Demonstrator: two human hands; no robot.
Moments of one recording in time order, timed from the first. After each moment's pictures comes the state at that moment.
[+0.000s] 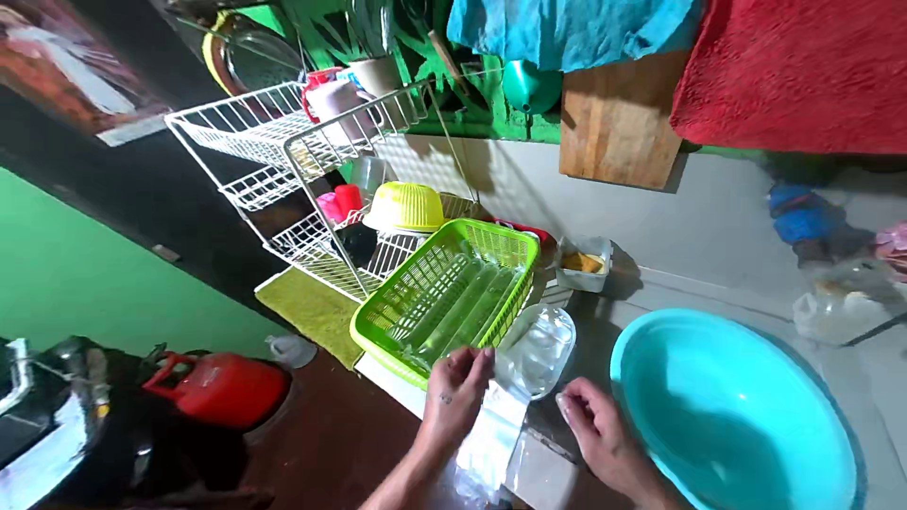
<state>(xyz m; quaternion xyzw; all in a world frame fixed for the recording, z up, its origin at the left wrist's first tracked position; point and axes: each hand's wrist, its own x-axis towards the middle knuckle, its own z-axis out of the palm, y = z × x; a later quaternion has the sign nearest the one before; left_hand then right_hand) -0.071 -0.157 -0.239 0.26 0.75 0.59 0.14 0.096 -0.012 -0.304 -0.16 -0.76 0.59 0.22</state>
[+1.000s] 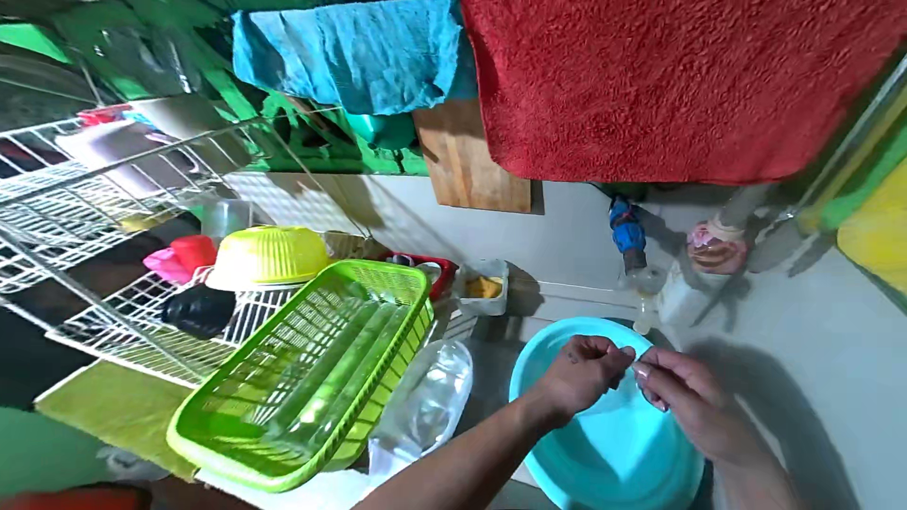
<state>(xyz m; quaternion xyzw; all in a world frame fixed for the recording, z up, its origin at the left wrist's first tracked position) 0.071 0.098 -0.215 0.43 0.55 0.46 0.55 0.251 0.171 -0.253 -0.22 -0.68 0.61 0.34</state>
